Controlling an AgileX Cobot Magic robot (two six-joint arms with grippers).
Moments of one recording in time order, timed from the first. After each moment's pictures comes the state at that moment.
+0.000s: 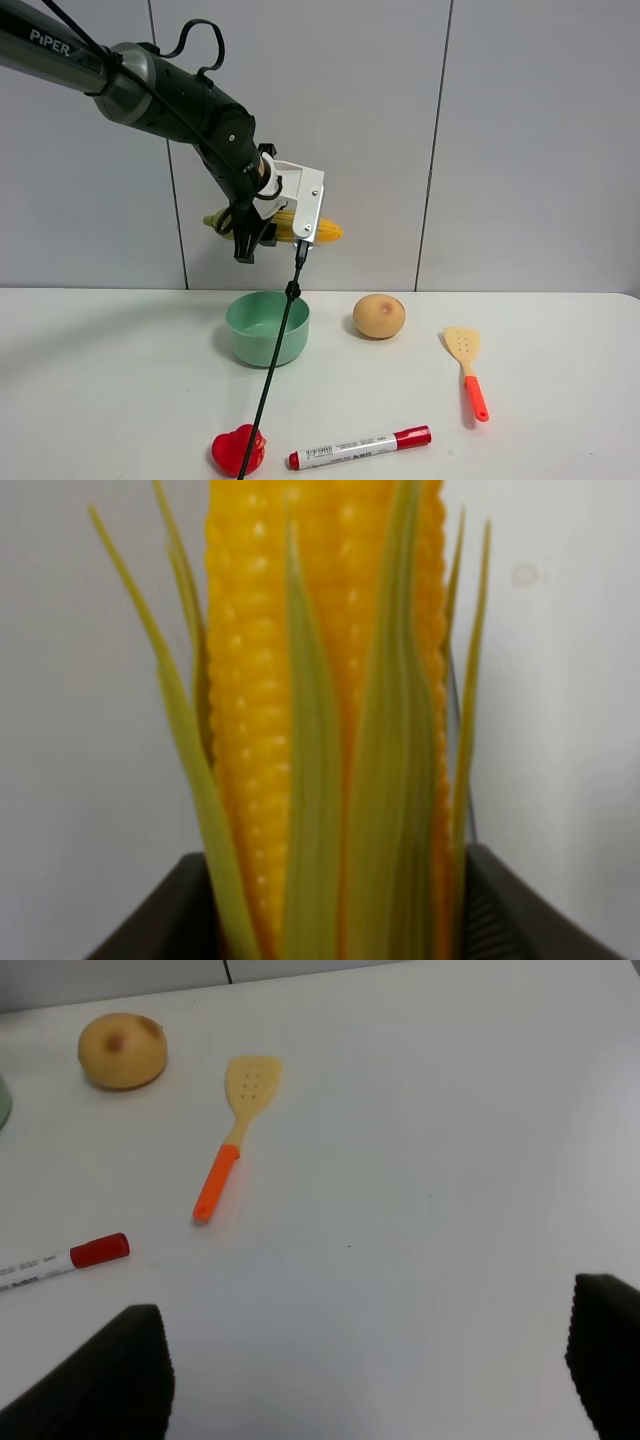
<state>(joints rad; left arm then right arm) -0.48 2.24 -1.80 0.42 0.41 0.88 -0.04 0.00 -0.49 0.02 1.07 0.04</state>
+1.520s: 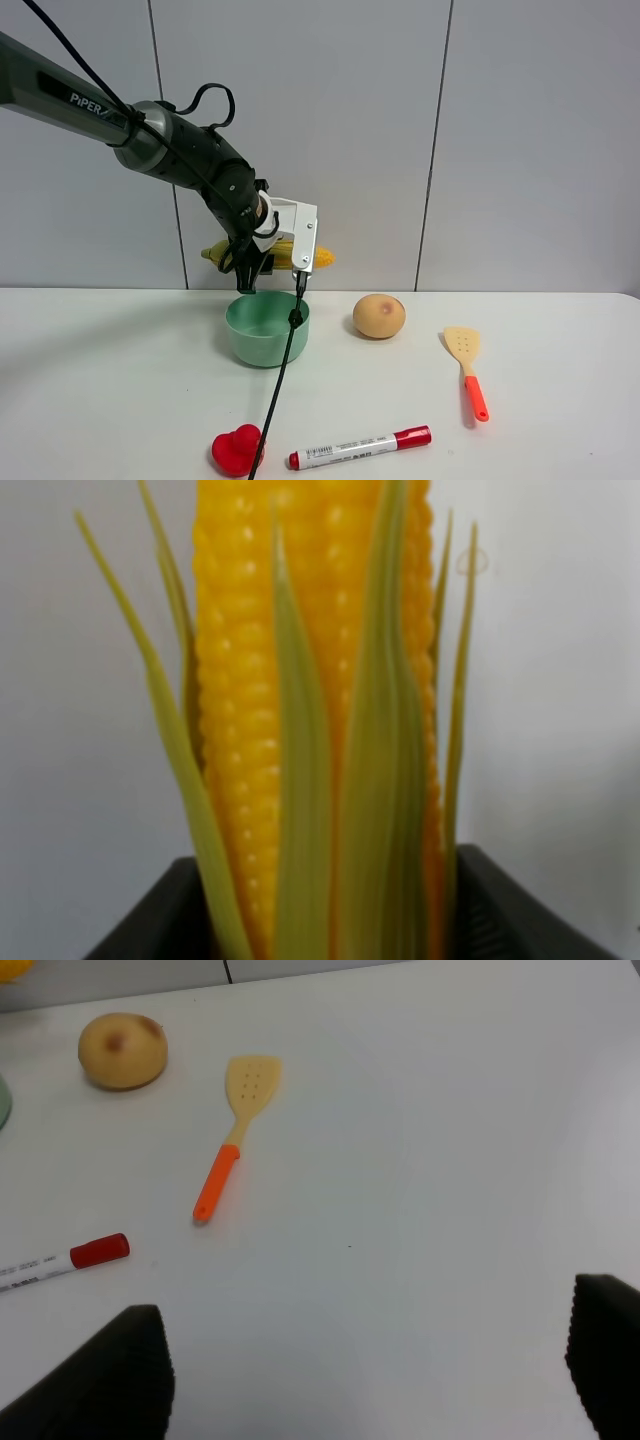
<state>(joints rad) -0.46 2.33 -1.80 0.50 0.35 0.73 -0.04 0.00 -0.49 0.02 1.07 0.04</state>
